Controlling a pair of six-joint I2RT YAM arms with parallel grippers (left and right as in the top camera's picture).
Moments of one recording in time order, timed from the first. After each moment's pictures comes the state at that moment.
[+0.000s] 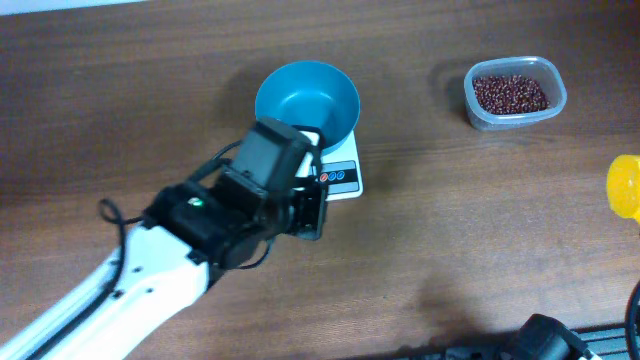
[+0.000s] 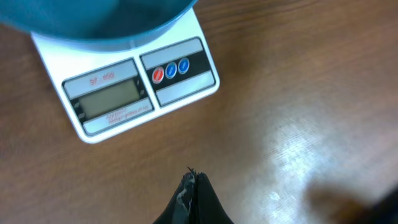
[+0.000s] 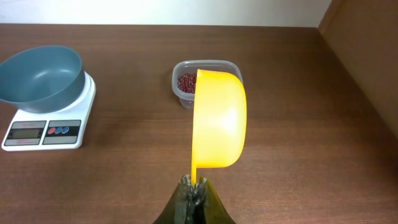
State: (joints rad) left arm -0.73 1.33 0.93 -0.57 0.06 -0.39; right arm 0.63 0.31 1.16 -1.47 0.62 0.35
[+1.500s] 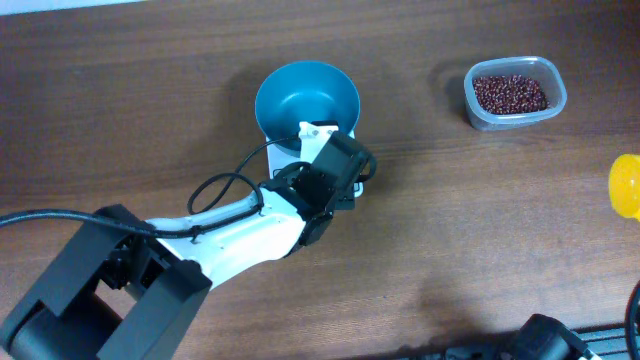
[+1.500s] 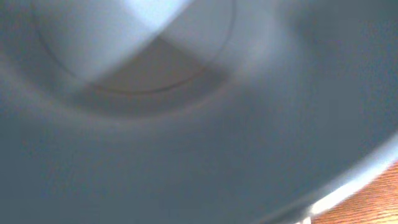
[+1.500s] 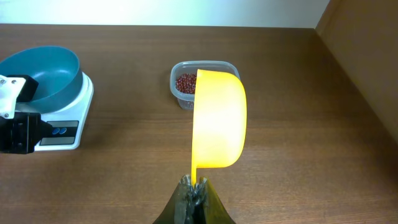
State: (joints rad) left arm -0.81 1.81 0.92 -0.06 -0.32 -0.60; right arm 0.63 0.31 1.16 -1.47 0.63 0.35
